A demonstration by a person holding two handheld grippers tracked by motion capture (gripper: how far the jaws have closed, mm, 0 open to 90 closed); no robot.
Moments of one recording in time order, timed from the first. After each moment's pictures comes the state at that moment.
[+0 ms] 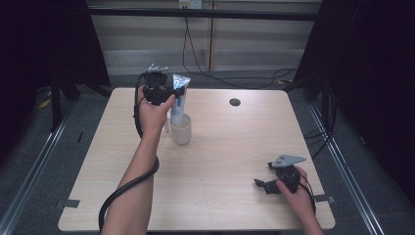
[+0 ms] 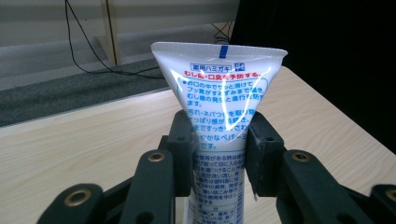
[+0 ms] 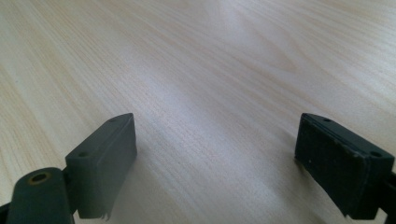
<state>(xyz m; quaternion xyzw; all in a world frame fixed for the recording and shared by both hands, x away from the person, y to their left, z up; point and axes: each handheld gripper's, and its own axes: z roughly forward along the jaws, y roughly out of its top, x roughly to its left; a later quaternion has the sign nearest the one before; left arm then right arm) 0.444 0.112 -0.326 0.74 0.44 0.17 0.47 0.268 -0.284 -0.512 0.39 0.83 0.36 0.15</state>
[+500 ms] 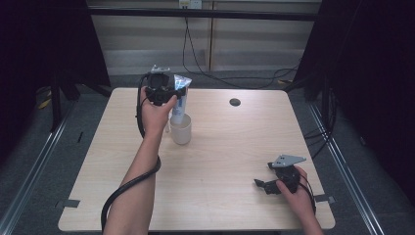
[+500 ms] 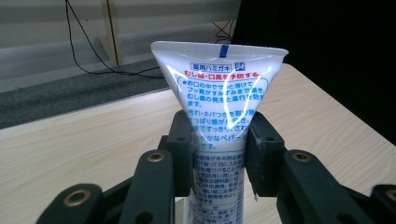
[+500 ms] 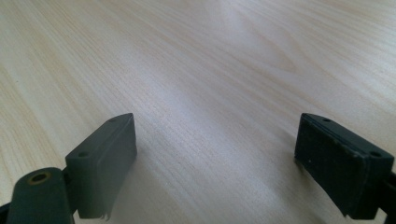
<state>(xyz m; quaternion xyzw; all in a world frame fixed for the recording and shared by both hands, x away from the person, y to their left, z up) 0.450 0.108 -0.334 0.75 0.44 0.17 0.47 0.268 -0.284 -0.512 0.39 0.83 0.36 0.15</state>
